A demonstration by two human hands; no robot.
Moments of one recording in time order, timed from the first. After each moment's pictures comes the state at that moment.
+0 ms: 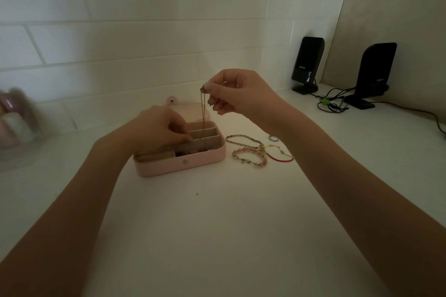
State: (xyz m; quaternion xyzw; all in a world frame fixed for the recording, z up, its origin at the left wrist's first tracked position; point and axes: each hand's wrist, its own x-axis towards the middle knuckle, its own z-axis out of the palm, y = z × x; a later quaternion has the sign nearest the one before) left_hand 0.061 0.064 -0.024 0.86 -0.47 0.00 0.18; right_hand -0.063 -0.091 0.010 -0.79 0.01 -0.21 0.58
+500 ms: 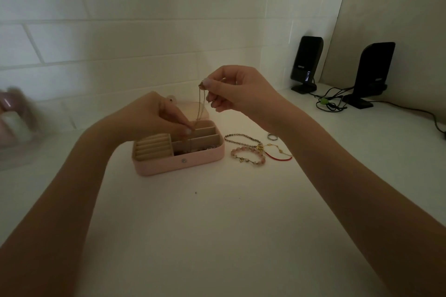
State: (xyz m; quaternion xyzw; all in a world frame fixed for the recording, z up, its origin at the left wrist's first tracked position) left_hand 0.049 0.073 -0.003 0.81 -0.47 -0.08 0.34; right_hand -0.065 -0.091 0.013 -0.78 0.00 -0.21 0.59
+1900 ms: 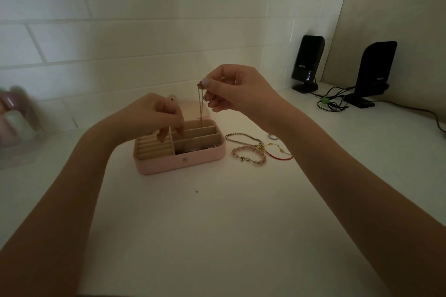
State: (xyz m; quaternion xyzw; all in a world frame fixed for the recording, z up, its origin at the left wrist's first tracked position) left_hand 0.049 0.074 -0.004 0.83 -0.44 -0.10 0.34; right_hand -0.066 -0.088 0.011 -0.77 -0.02 -0.21 0.60
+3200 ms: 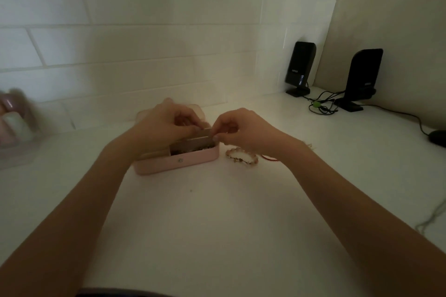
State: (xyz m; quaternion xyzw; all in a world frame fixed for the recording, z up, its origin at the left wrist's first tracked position) left_hand 0.032 0.051 -0.023 0.81 -0.47 -0.01 0.37; right_hand -0.080 -0.106 -0.032 -0.94 0.03 -0.15 0.32
